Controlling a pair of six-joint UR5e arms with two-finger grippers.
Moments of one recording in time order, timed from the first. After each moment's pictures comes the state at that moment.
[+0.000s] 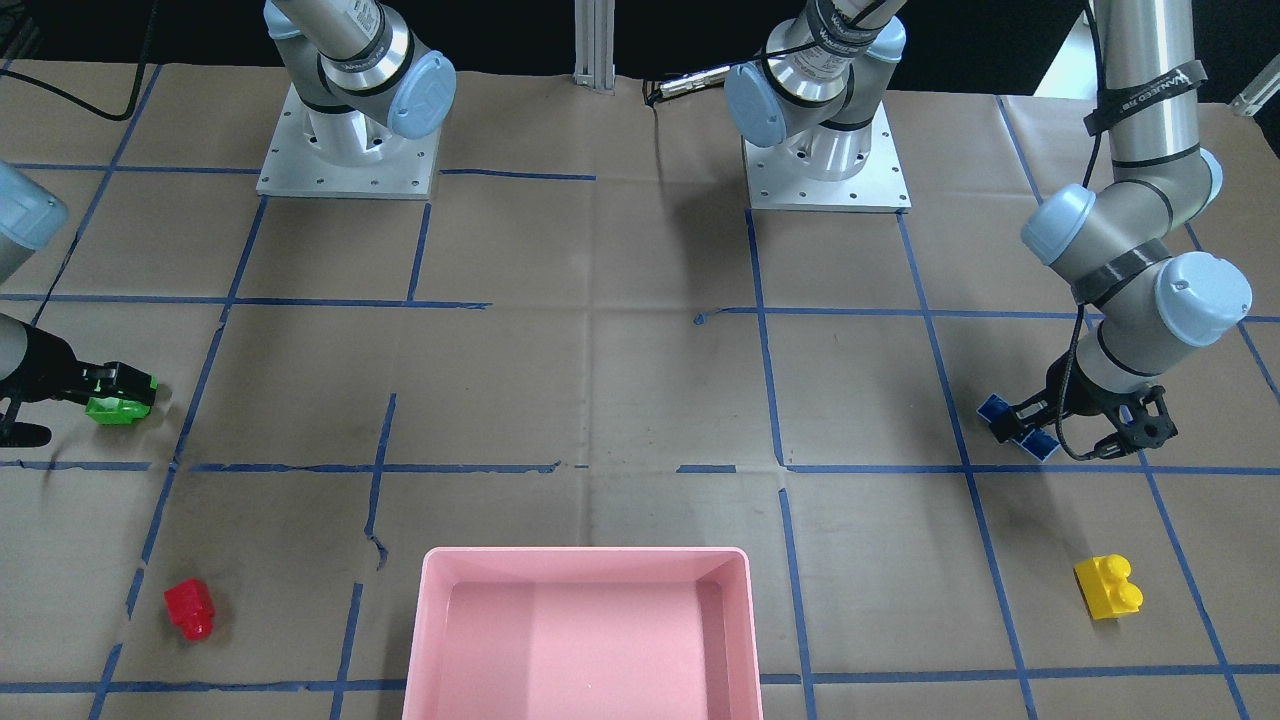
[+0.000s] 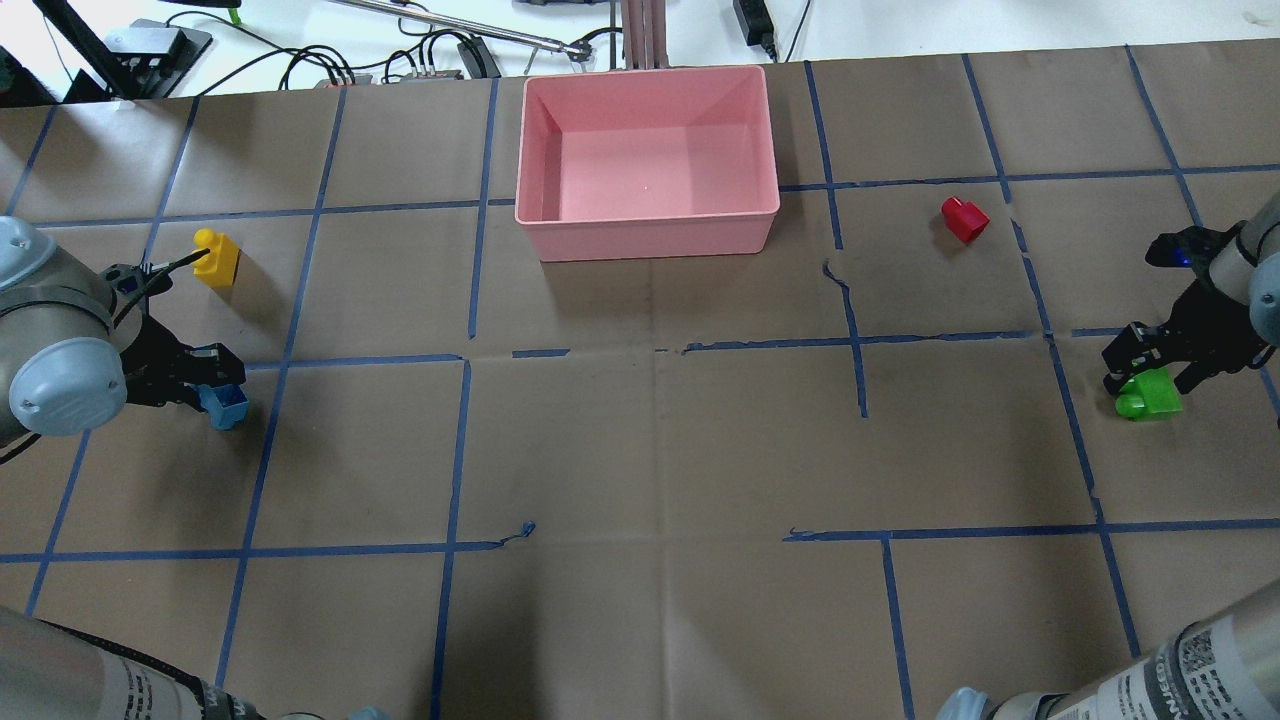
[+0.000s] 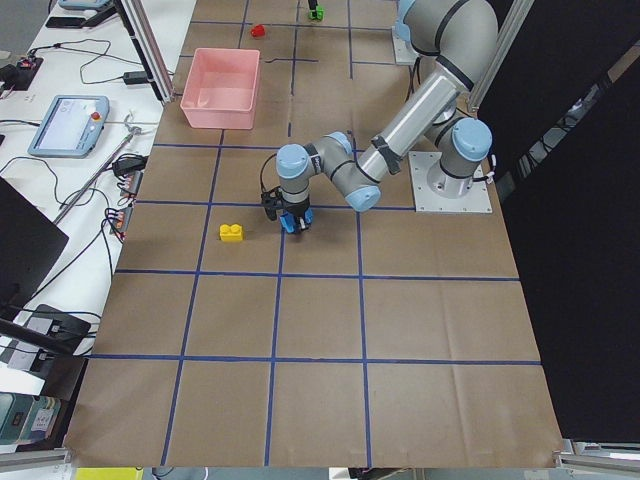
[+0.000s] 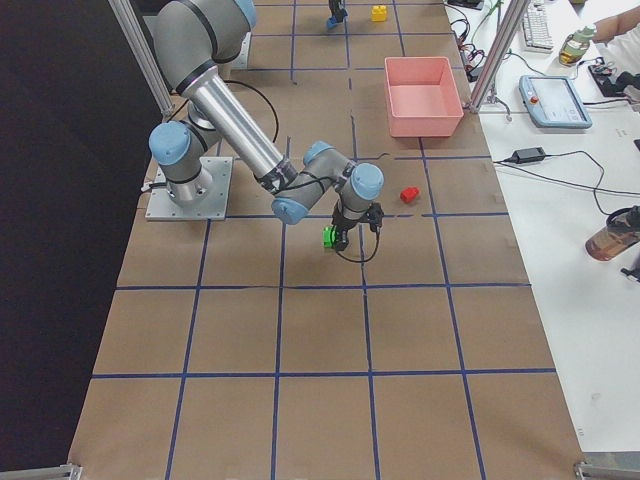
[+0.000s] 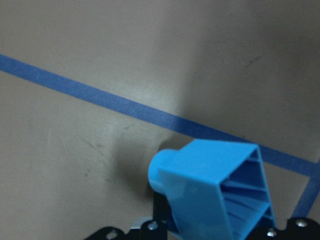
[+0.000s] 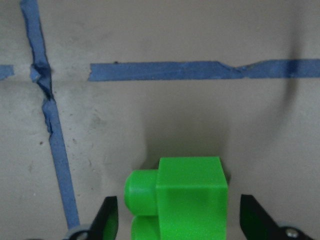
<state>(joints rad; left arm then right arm) -0.99 -1.93 -2.00 -0.78 1.58 0.25 0.95 -1.18 1.90 -2.09 -1.62 -0.60</state>
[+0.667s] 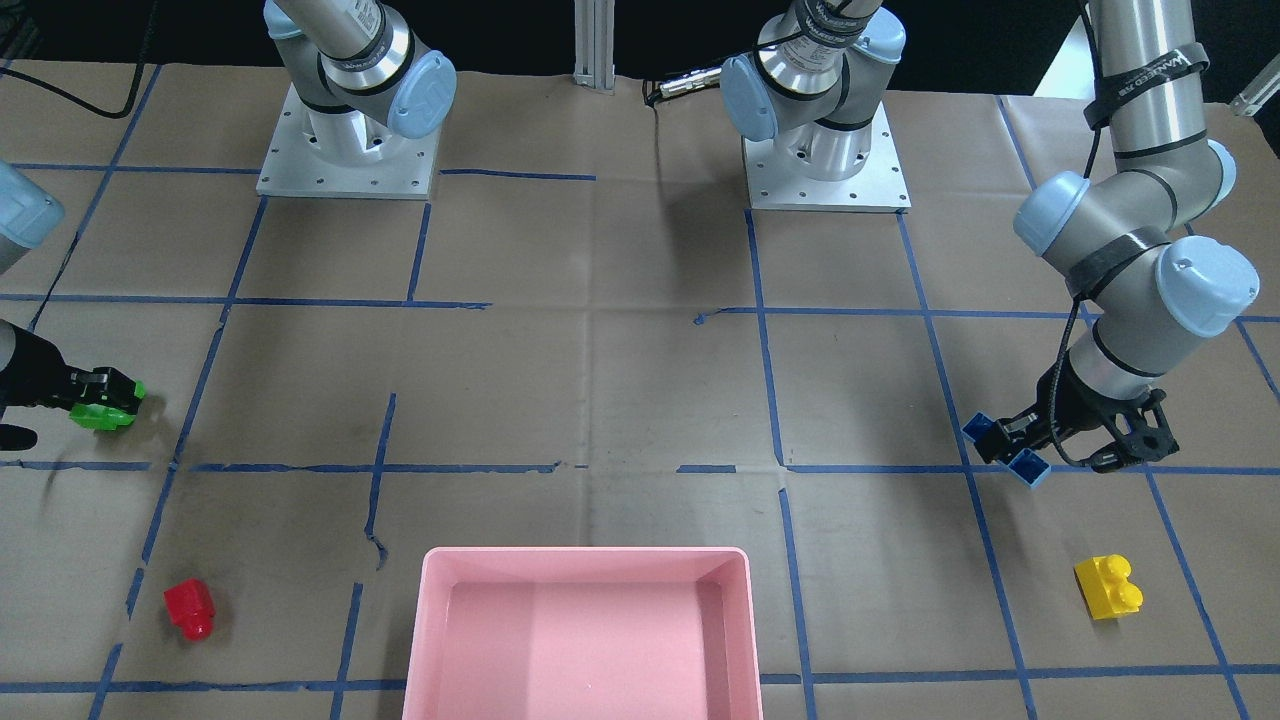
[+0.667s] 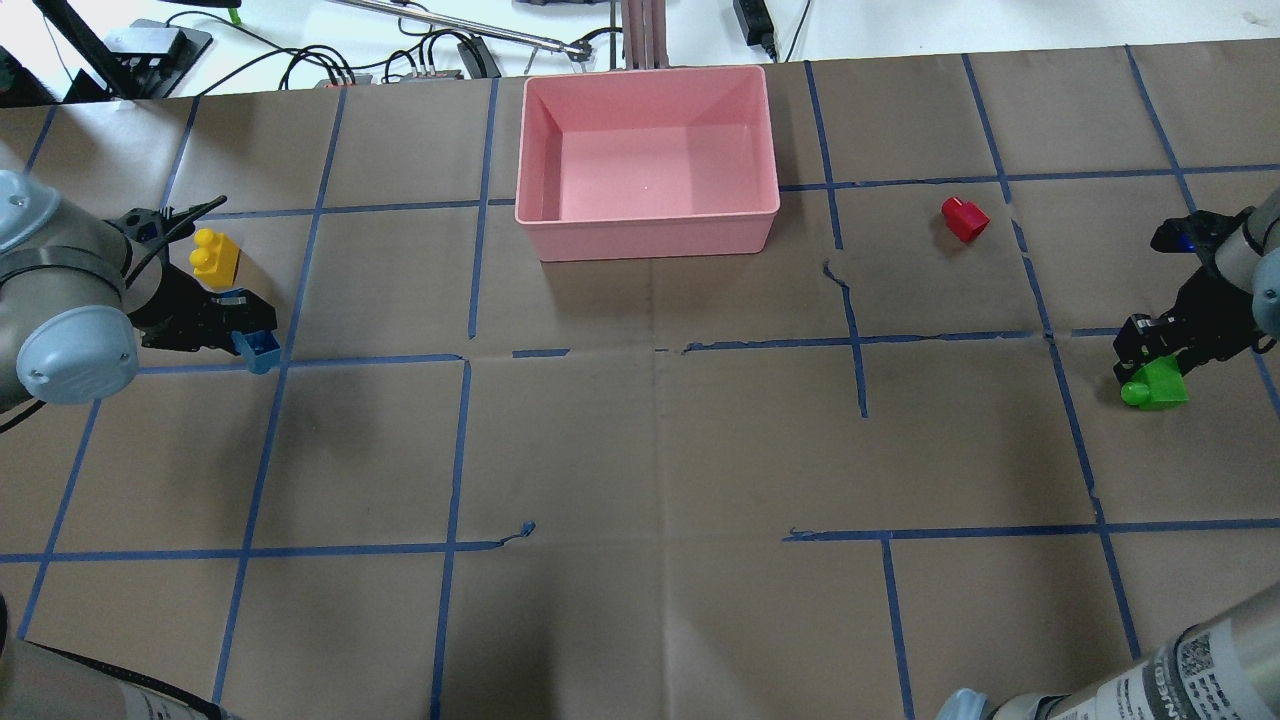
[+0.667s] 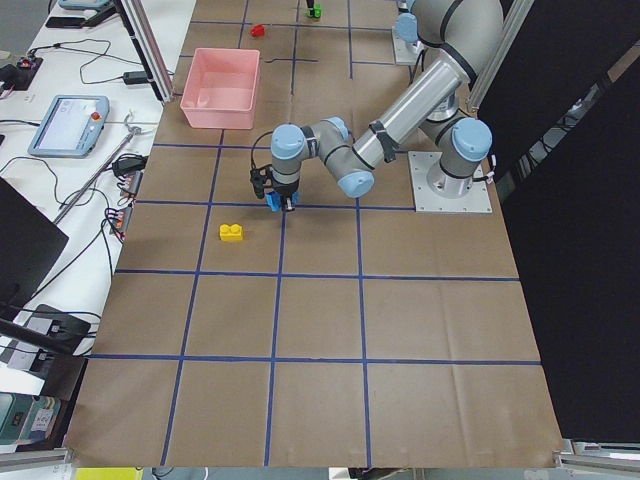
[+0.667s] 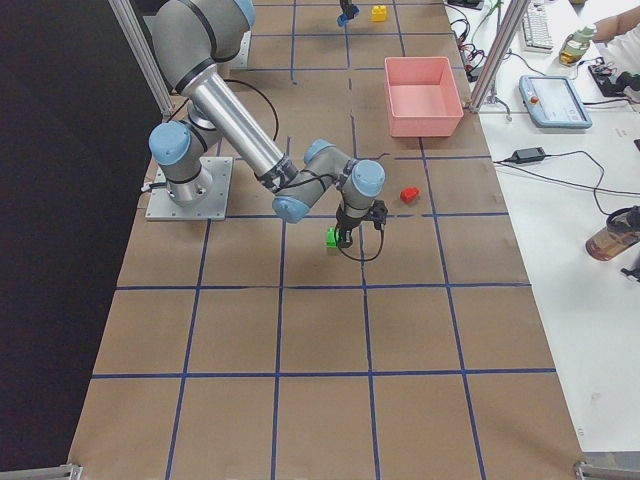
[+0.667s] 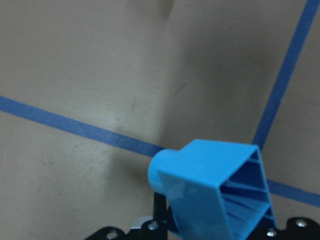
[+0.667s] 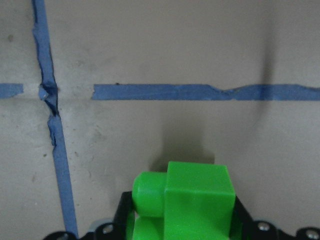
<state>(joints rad) -1.12 -1.89 -1.91 -0.81 1.47 0.23 0.96 -1.19 1.87 -2.12 -1.62 -0.61</state>
